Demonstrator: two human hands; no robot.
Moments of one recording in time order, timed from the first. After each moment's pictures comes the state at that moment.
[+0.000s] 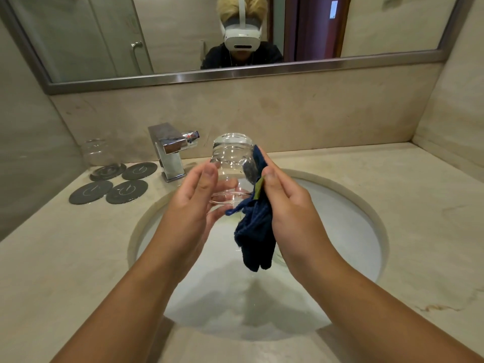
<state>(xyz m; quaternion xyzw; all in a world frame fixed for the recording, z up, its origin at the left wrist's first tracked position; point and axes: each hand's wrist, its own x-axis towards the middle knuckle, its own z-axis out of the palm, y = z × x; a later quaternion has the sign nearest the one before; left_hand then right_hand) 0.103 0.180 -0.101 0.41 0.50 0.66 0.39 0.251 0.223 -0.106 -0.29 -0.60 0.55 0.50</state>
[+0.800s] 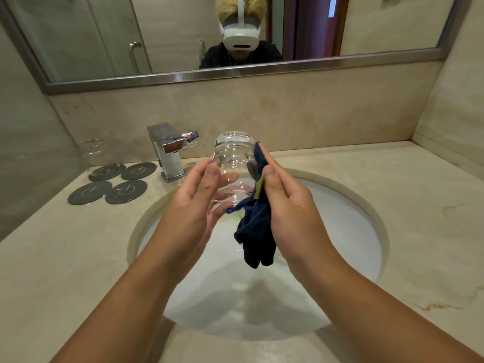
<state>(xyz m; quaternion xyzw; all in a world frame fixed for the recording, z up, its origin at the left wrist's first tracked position) 0.100 0.181 -0.104 0.43 0.49 0.64 0.40 0.251 0.219 -0.105 -0.30 -0.61 0.51 0.52</state>
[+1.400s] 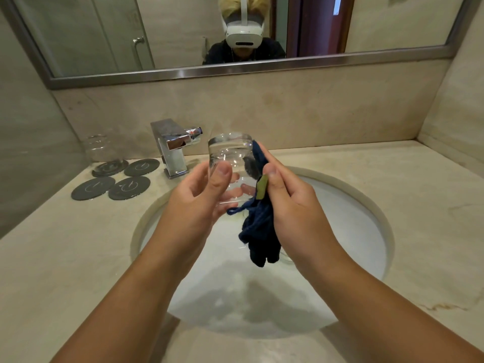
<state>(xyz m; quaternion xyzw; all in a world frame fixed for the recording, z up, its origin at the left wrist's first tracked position) 0.103 0.176 -0.098 0.44 0.50 0.64 0.38 0.251 0.218 -0.105 -0.30 -0.65 0.48 0.51</state>
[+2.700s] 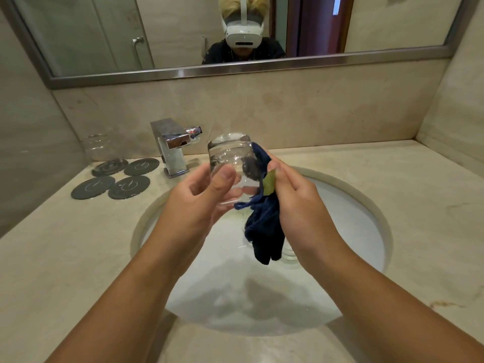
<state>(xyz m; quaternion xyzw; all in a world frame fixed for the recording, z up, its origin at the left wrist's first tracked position) 0.101 0.174 -0.097 0.44 0.51 0.63 0.38 0.255 0.225 -0.105 -0.29 -0.63 0.52 0.49</state>
